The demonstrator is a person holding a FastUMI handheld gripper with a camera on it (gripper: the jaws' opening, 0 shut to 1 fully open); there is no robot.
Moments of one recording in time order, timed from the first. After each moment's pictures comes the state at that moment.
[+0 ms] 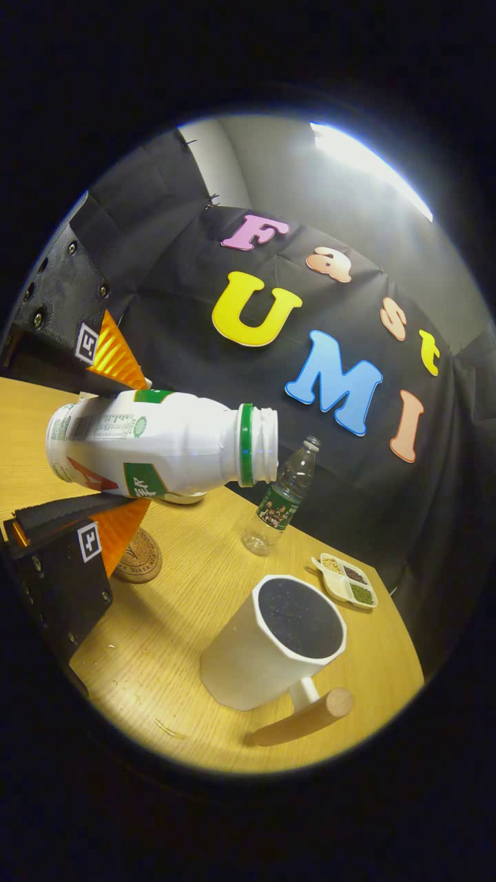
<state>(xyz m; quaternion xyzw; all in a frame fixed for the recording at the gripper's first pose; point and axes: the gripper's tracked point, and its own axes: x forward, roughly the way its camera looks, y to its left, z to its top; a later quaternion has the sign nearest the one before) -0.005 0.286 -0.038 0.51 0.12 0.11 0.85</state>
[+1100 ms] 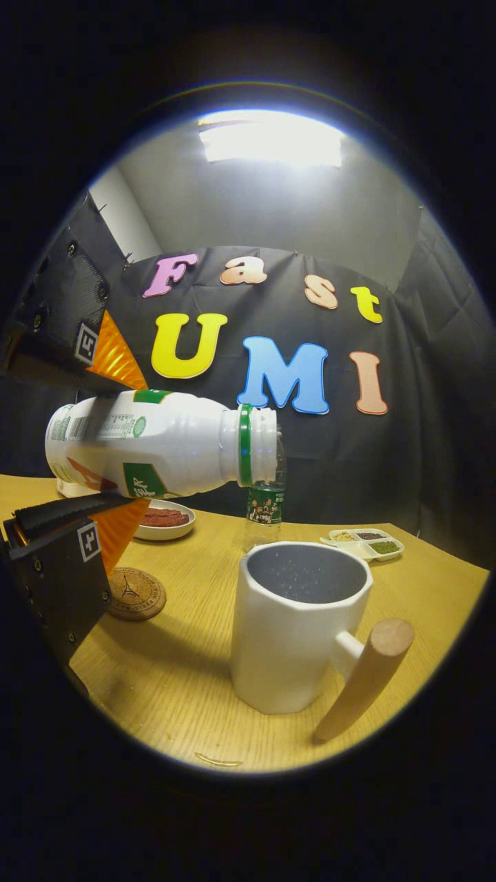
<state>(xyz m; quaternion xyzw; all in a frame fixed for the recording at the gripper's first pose) 0.001 0.253 -0.017 0.66 0.05 0.12 0.74</state>
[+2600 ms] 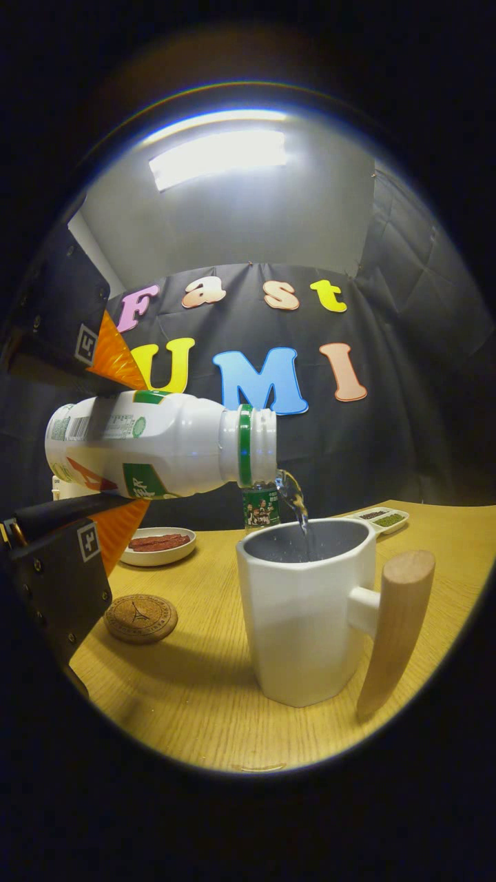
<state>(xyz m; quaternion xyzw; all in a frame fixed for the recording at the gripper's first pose) -0.006 0.241 -0.010 0.73 0.02 0.12 0.68</state>
